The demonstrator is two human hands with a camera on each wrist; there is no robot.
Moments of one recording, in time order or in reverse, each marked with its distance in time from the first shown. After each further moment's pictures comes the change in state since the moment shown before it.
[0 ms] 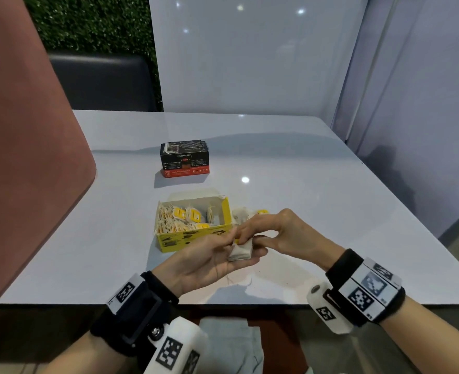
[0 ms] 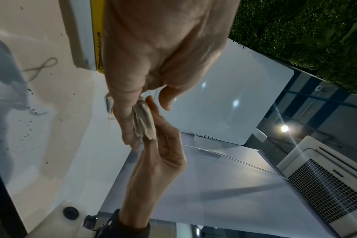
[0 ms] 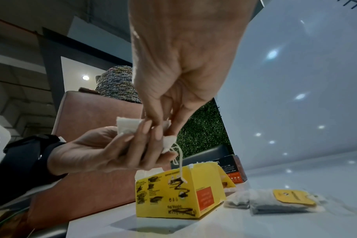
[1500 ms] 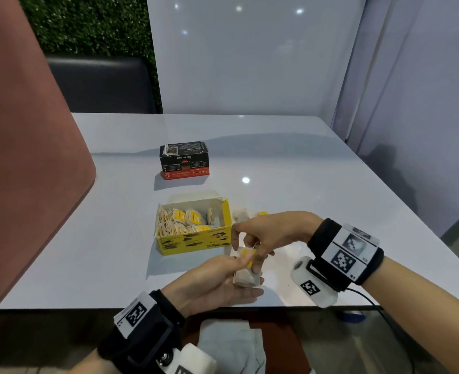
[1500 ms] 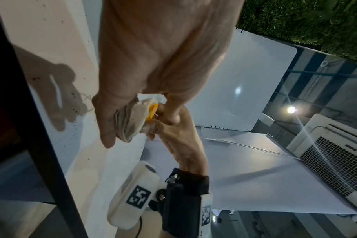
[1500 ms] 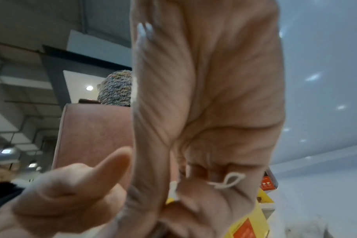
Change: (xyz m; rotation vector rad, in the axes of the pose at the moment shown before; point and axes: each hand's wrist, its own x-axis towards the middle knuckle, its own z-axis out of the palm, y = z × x) left_hand 0.003 -0.027 -0.004 0.161 0.105 -0.183; right_hand 0.046 -0.011 -0.008 -0.116 -0.744 0.548
